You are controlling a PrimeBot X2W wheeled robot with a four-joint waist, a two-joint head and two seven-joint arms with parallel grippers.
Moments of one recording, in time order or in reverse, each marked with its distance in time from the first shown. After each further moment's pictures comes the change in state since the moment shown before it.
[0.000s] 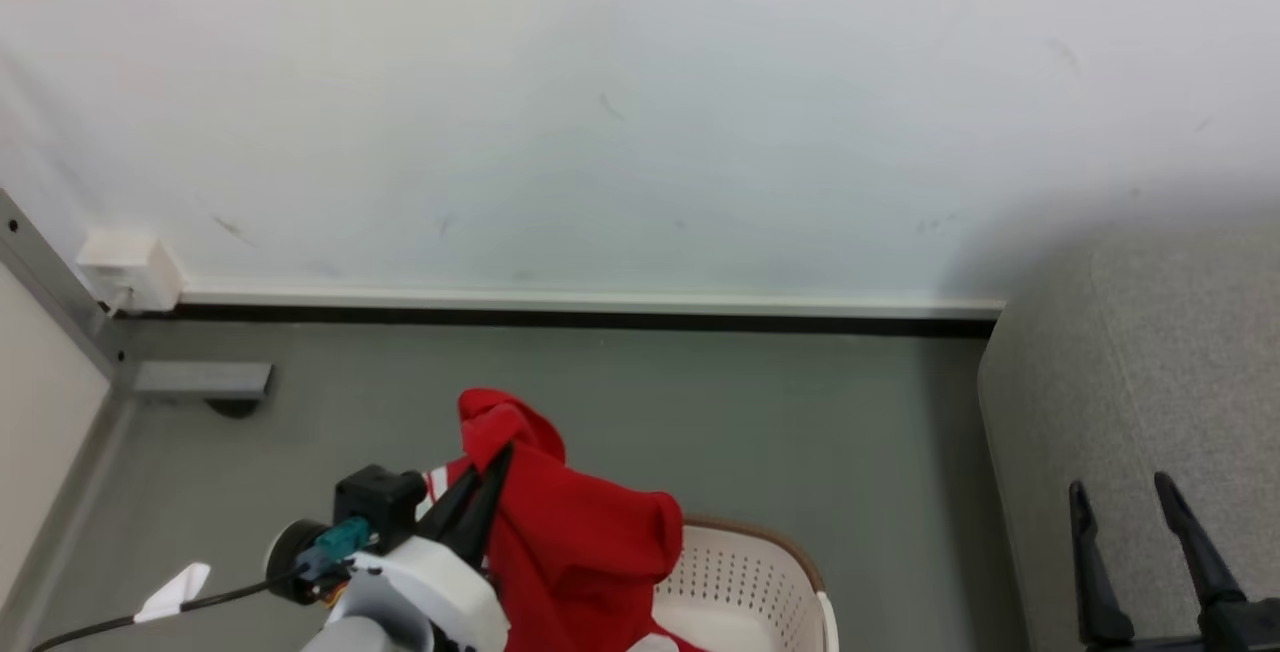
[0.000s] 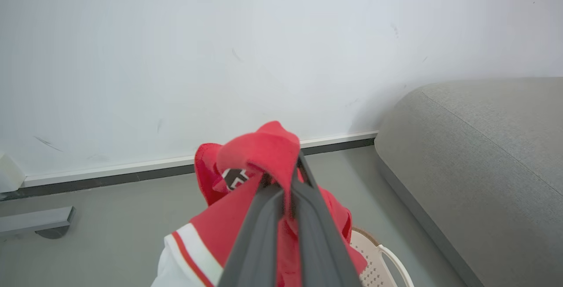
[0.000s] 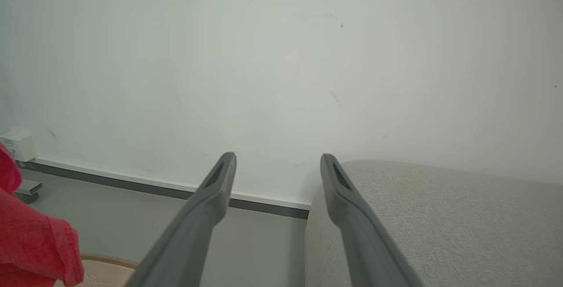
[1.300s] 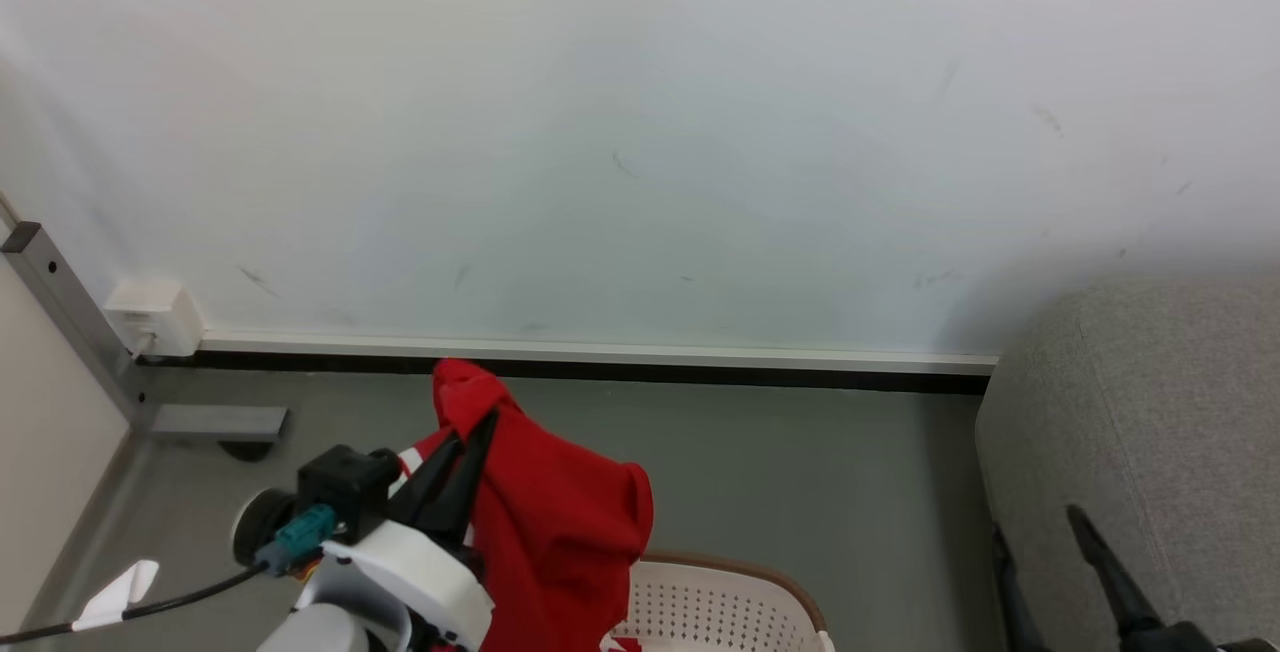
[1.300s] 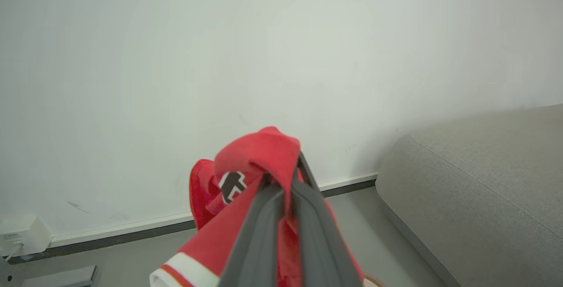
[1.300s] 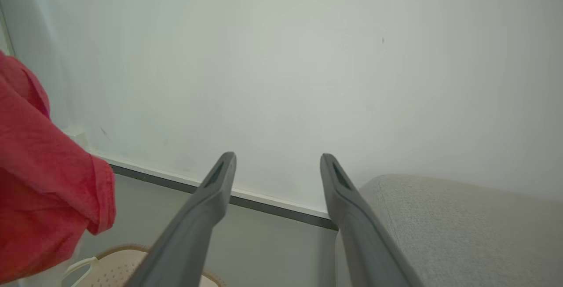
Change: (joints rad) left arm 0.058 0.107 0.015 -0.254 -0.014 0.074 0.045; right arm 0.047 -0.001 0.111 0.015 0.010 0.000 0.000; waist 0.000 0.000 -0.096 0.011
